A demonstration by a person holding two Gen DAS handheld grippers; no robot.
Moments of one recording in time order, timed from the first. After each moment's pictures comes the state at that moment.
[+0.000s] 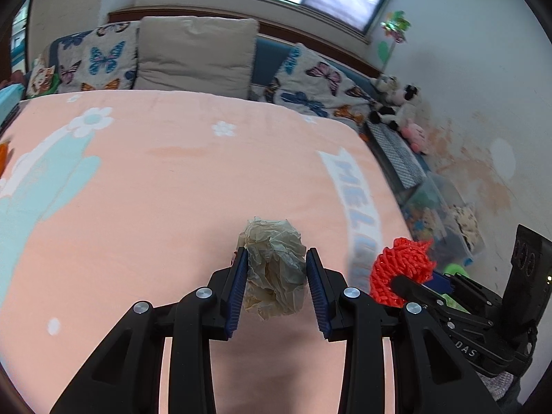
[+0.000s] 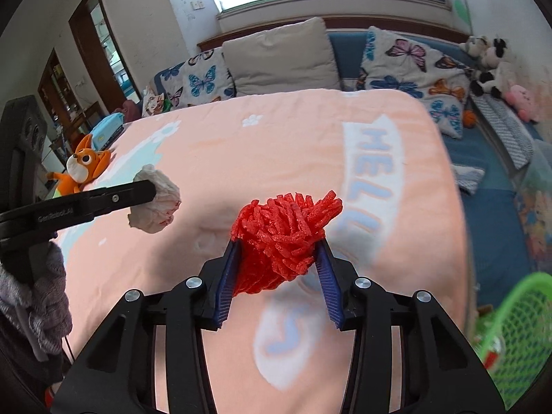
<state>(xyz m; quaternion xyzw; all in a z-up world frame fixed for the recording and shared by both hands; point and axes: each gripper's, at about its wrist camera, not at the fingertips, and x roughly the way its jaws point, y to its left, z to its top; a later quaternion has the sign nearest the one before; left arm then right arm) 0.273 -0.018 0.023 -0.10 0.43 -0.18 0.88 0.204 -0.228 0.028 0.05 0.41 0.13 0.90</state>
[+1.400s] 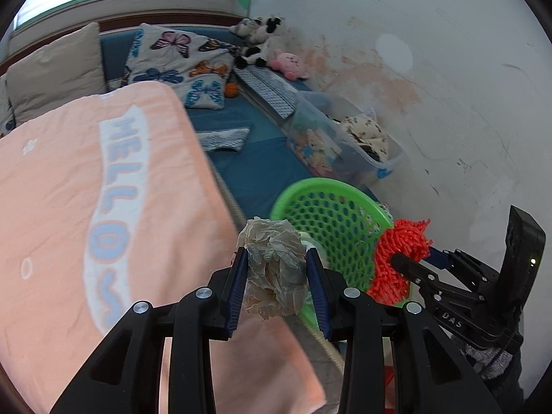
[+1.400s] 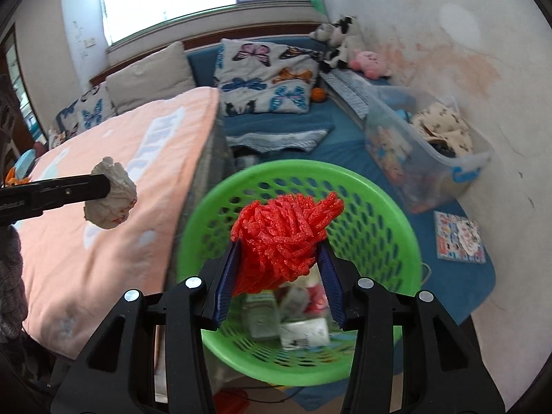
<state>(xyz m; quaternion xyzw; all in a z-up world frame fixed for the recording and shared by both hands) 0.164 -0.269 0.030 0.01 0.44 -0.38 0.81 0.010 -0.451 0.023 0.07 0.39 -0.10 0.91</state>
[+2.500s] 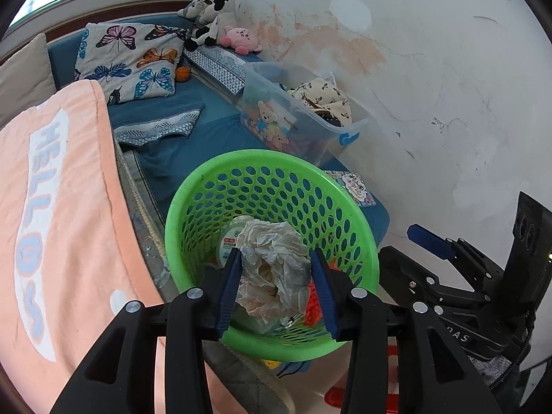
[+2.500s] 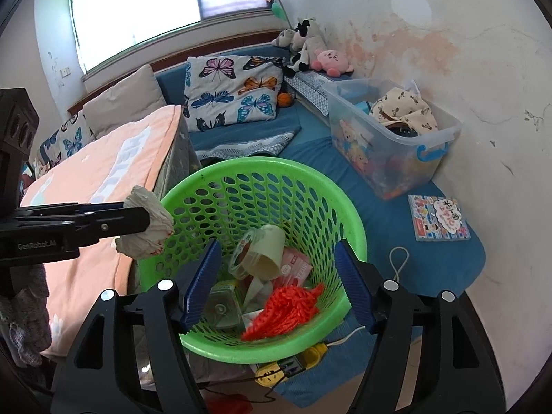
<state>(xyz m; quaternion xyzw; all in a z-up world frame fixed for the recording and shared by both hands) 0.130 -0.363 0.009 0.05 0.46 -0.43 0.77 -0.036 -0.496 0.020 0.11 0.36 -0.14 0.91</state>
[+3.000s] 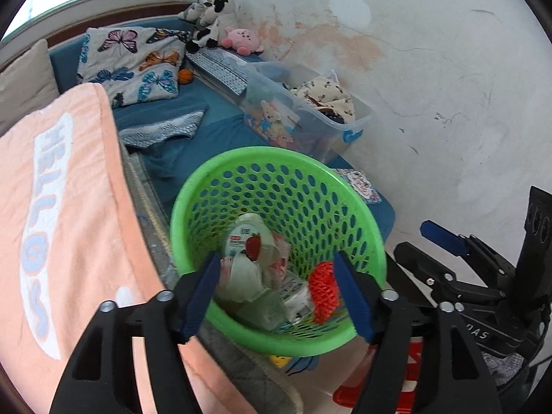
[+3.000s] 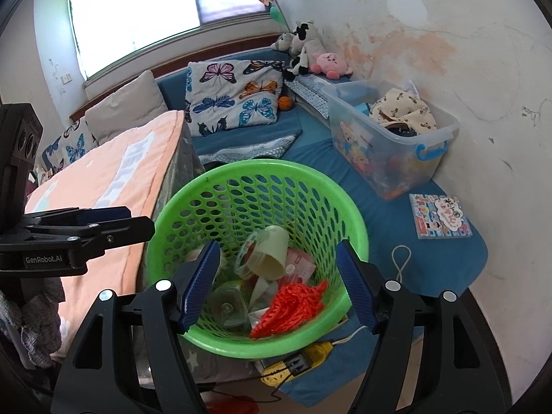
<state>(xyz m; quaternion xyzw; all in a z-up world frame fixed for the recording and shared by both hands) 0.125 -0.355 0.009 0.07 0.45 -0.42 0.78 -0.042 -0.492 0.024 0.12 0.35 -0.14 0.92</state>
